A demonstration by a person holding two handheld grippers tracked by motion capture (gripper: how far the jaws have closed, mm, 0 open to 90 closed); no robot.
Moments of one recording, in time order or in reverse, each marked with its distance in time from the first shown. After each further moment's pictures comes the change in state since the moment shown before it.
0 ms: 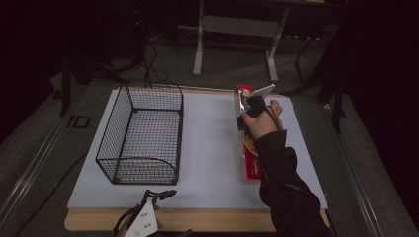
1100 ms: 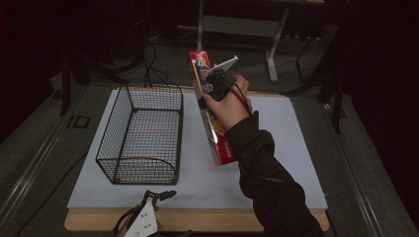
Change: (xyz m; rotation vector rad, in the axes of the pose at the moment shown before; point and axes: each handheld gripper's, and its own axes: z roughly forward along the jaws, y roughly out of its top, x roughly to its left) left arm 0.000 -0.001 -0.001 0.000 -0.003 -0.001; right arm 0.123 0.009 -0.074 -0.220 0.119 -0.303
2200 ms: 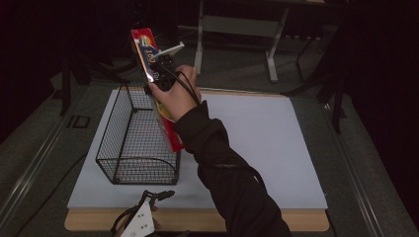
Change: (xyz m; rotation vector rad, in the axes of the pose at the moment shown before) left arm 0.001 0.001 -0.005 -0.019 -0.007 -0.007; right arm 0.114 0.047 0.012 -0.195 0.134 -0.119
